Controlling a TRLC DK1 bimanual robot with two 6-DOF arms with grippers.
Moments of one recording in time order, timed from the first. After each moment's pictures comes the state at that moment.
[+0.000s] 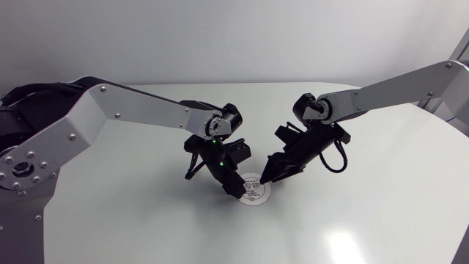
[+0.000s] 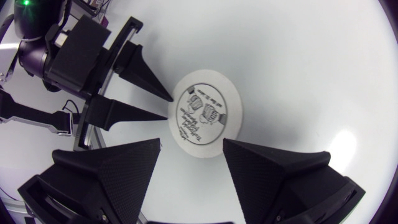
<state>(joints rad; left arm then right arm) -0.62 2.15 1.48 -0.77 0.36 0.41 0.26 1.98 1.28 -0.77 -0.68 -0.28</state>
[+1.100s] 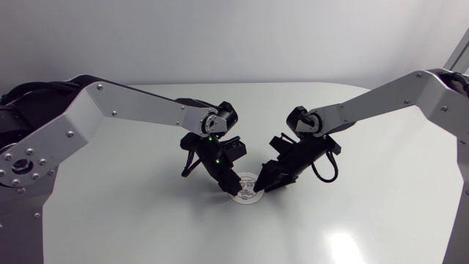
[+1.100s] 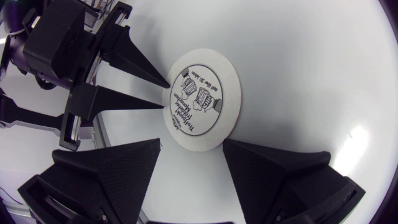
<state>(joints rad) -0.60 2.15 1.48 -0.78 0.35 0.41 0.29 2.06 1.25 -0.69 -0.77 -0.23</state>
